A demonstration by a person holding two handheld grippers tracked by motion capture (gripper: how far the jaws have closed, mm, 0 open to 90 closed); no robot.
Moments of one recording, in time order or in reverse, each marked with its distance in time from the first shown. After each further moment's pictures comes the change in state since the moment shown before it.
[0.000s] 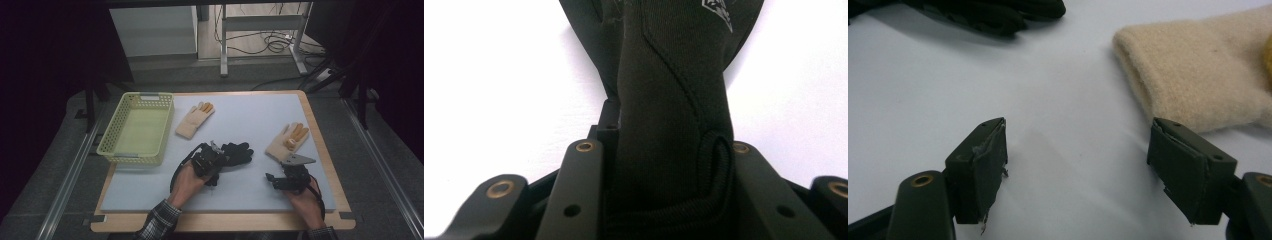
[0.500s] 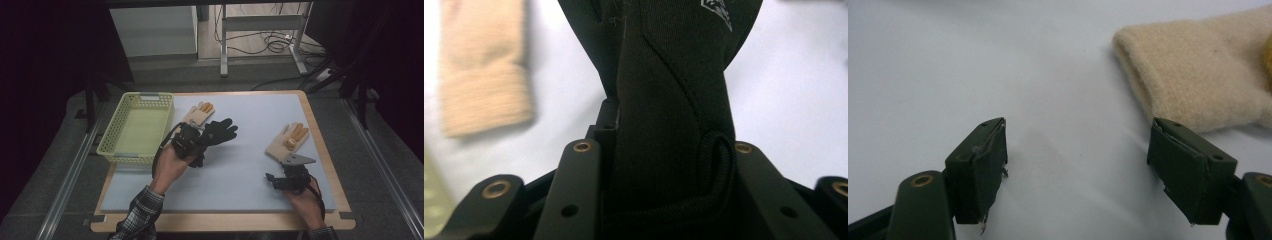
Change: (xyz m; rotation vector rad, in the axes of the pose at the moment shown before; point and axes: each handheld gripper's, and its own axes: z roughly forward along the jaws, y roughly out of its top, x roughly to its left) left arm 0.046 0.017 -0.070 -0.051 0.069 -0.094; right arm 0.000 0.000 0.000 -0.001 0.000 0.000
